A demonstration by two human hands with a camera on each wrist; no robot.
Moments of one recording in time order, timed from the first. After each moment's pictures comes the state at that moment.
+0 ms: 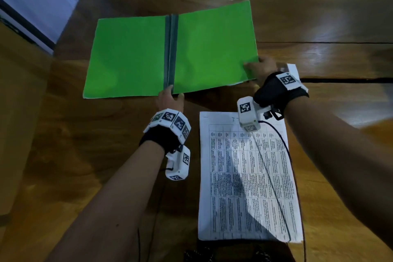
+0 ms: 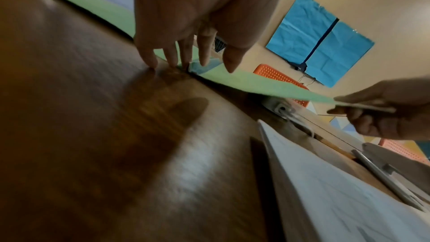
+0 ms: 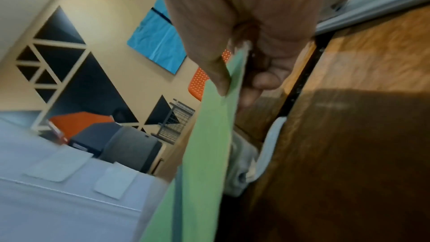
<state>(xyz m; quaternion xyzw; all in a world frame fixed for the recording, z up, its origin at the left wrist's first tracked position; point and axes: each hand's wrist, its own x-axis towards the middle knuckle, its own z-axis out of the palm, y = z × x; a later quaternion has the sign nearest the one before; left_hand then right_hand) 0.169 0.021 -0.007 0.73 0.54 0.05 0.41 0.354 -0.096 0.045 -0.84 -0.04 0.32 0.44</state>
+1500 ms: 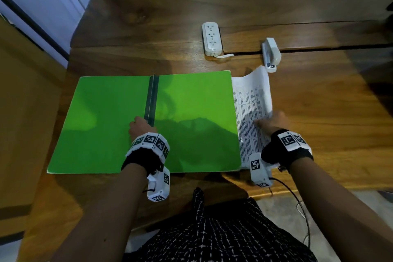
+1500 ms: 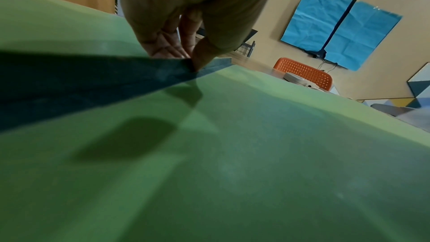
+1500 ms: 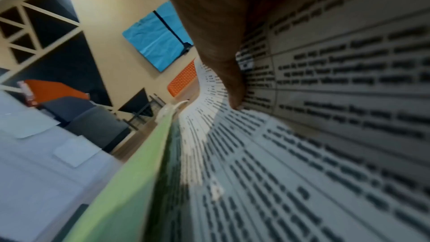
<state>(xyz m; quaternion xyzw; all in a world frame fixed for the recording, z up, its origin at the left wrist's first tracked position) -0.018 -0.024 -0.014 0.73 0.61 -0.04 0.30 0.167 -0.267 0.010 -0.94 0.03 0.25 0.25</state>
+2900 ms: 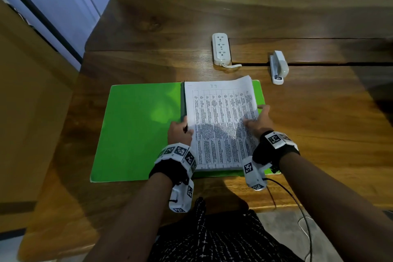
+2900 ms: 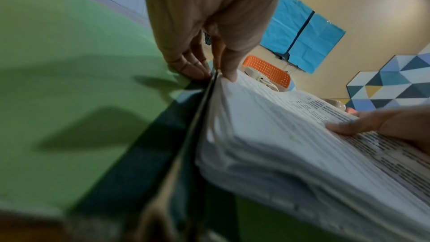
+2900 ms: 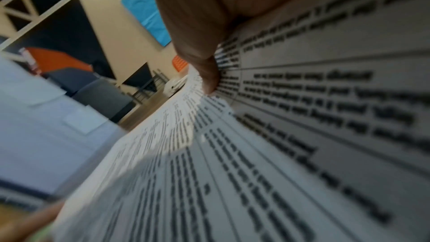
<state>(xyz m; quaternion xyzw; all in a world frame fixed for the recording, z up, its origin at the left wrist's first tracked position) 0.015 -0.082 -0.009 0.80 0.46 -0.01 0.39 0.172 -0.226 -0.003 -0.90 -0.04 0.26 0.36</state>
